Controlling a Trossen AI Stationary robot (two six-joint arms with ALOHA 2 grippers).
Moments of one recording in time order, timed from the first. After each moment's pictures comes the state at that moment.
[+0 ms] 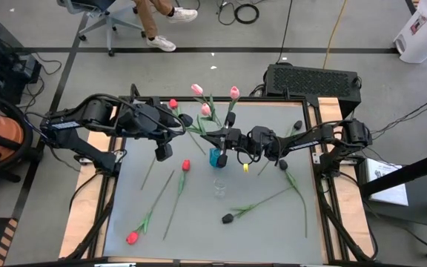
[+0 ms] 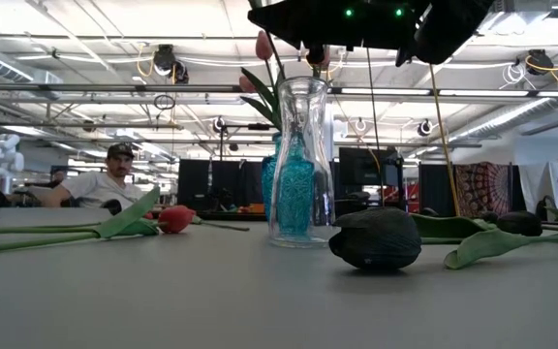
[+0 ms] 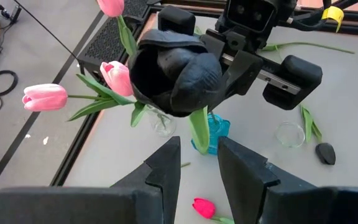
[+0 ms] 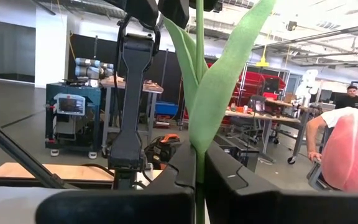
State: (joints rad) left arm -0.10 1.41 1.87 -1.24 -0.35 -0.20; right arm -0.04 1.68 0.92 0.98 0.13 -0.14
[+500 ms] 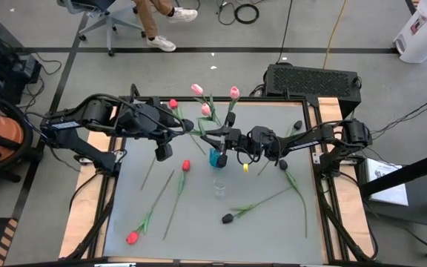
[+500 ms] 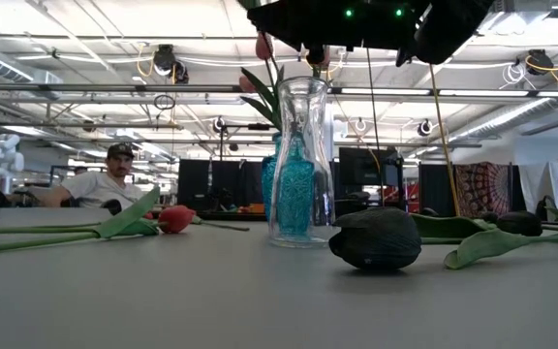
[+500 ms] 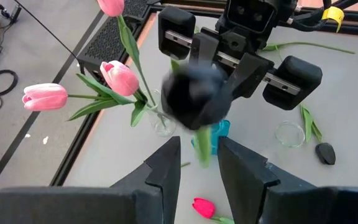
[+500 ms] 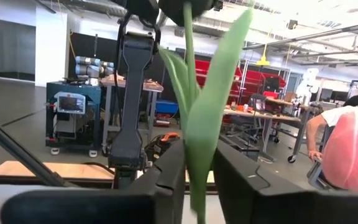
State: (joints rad) left arm -0.10 1.41 1.87 -1.24 -0.35 -0.20; right arm -0.04 1.68 0.92 0.97 0.13 -0.14
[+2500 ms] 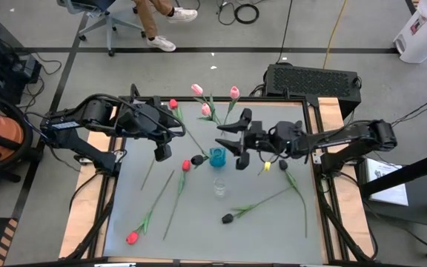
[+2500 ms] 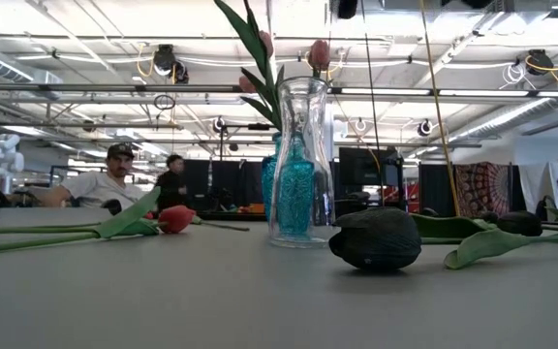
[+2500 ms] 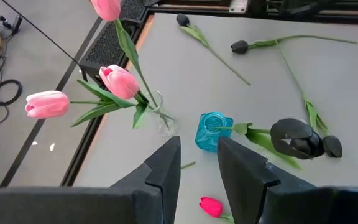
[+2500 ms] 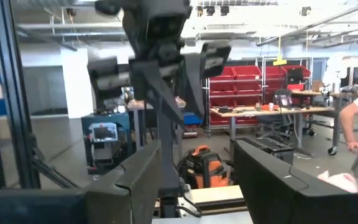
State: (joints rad) left arm -0.10 1.41 1.87 -1.24 -0.35 -0.15; right arm 0.03 1.36 0.92 0.69 0.13 0.06
